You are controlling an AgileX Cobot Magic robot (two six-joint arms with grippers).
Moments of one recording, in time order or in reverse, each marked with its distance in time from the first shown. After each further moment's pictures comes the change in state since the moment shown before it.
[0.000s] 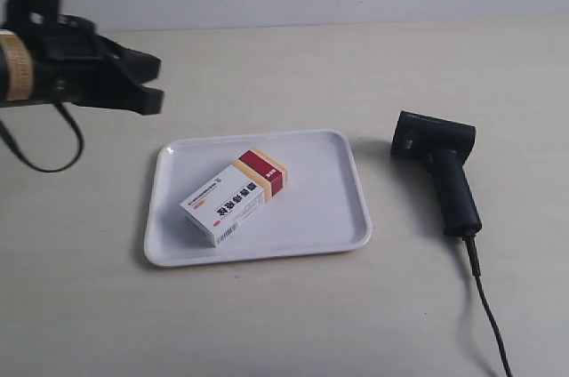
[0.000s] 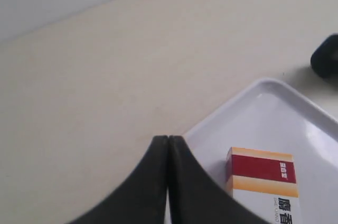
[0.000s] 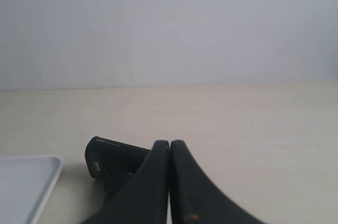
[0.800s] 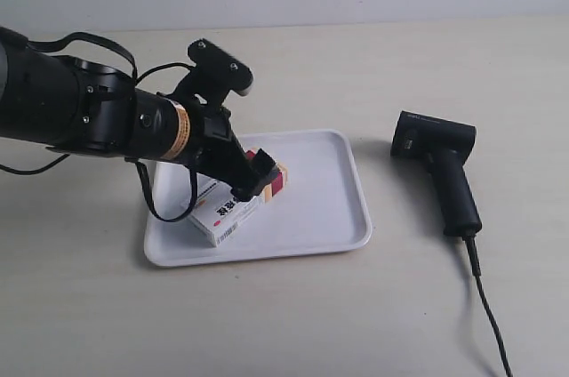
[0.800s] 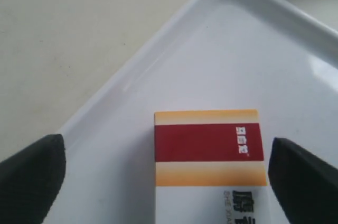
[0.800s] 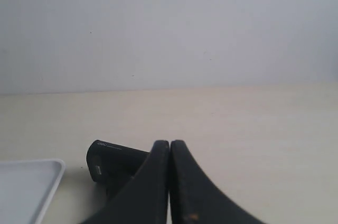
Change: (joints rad) left arm -0.270 0.341 -0.174 0.065 0.203 -0.066; right arm 0.000 0.000 0.000 0.007 -0.012 0.004
